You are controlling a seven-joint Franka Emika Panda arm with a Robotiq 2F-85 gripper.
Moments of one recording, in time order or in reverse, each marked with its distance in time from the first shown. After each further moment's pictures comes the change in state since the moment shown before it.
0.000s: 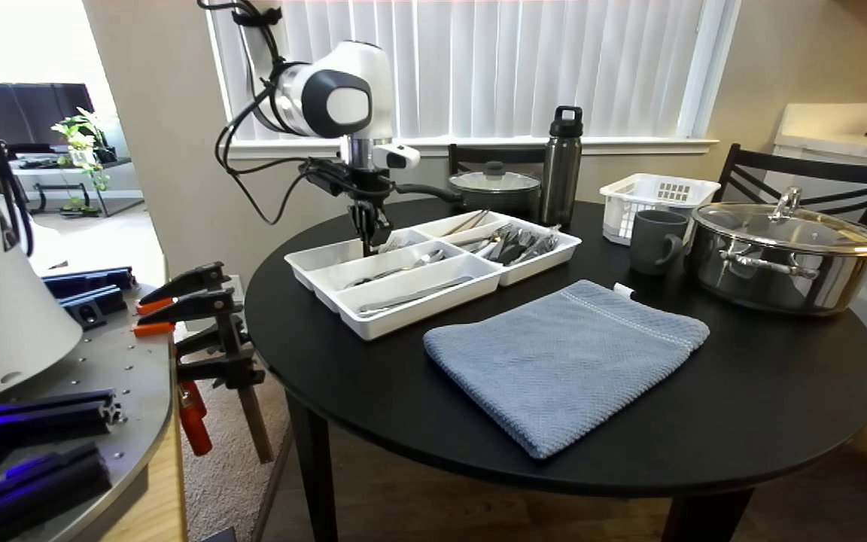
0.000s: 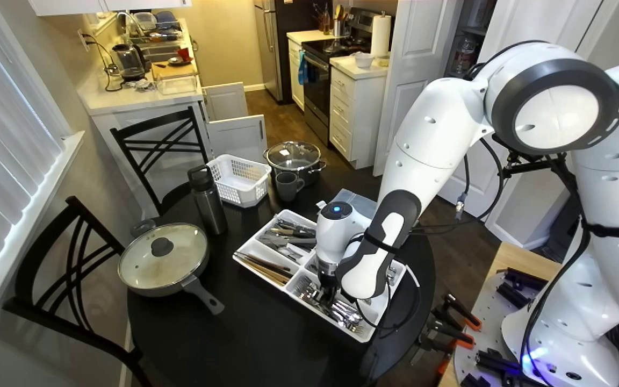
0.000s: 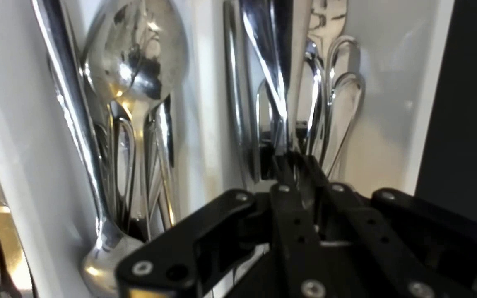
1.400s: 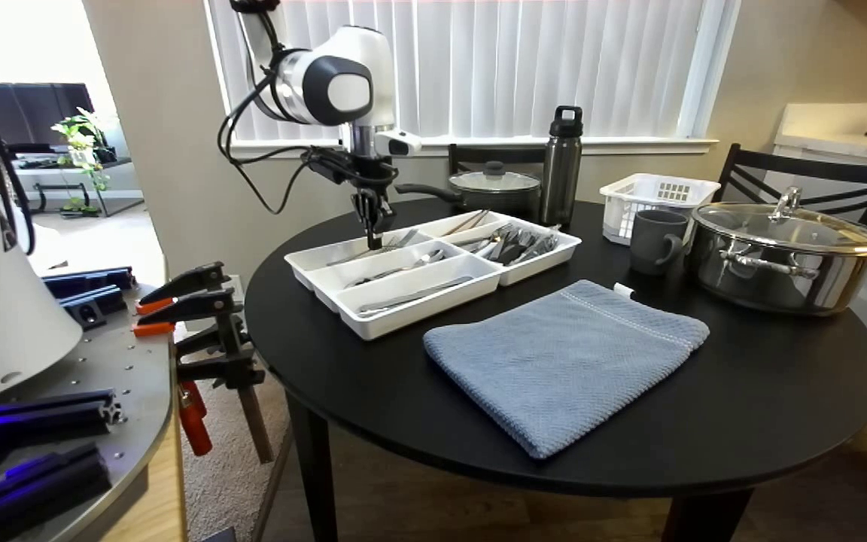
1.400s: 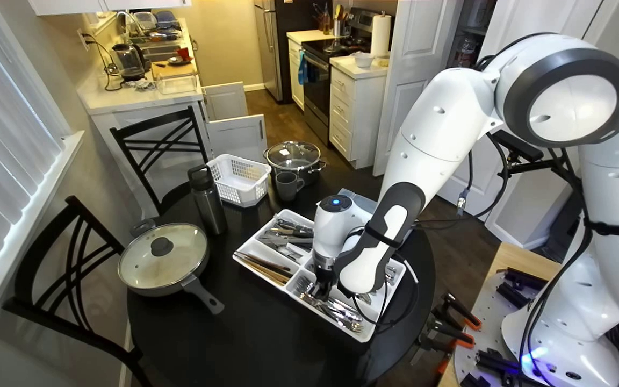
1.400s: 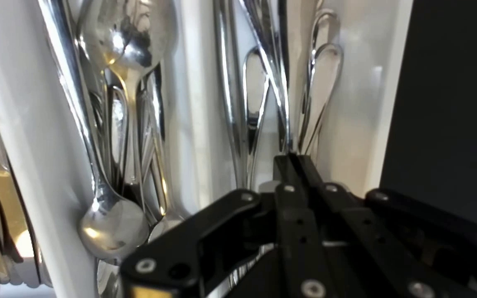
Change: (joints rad) arm -0.013 -0.042 0.016 -0.001 0.000 -0.006 0.000
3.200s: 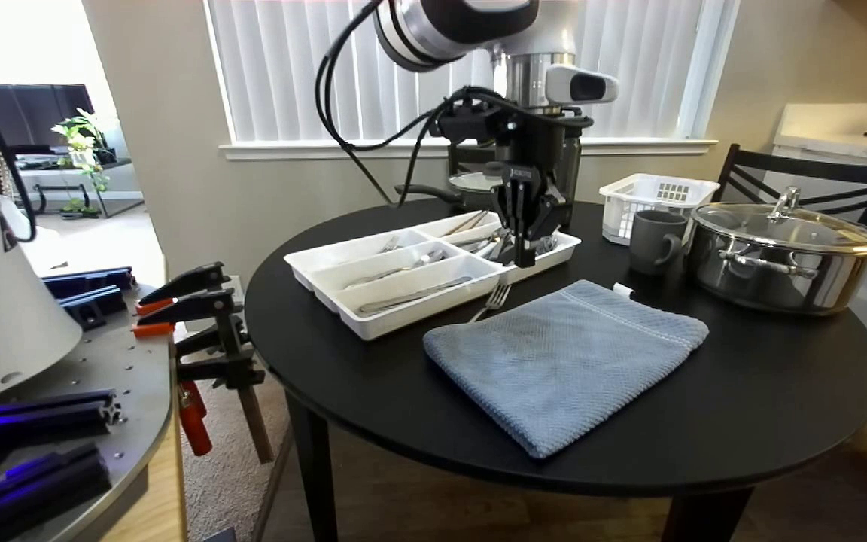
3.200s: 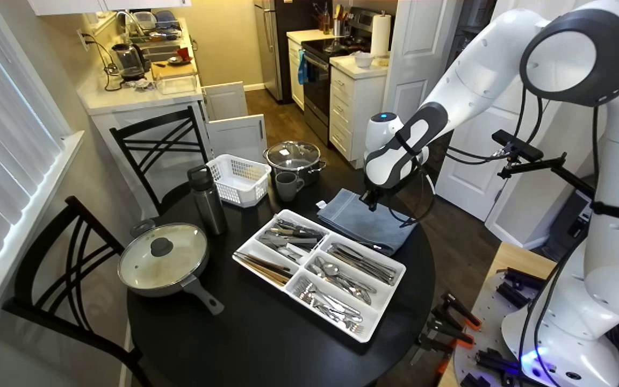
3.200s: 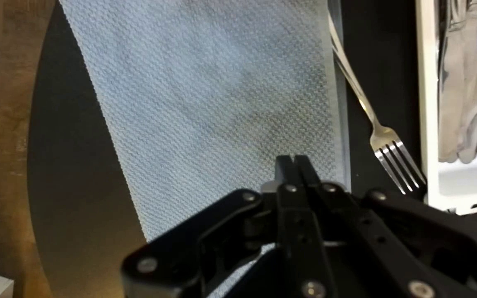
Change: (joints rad) arm -0.366 -0.131 -0.249 0.082 -0.104 -0.245 -0.268
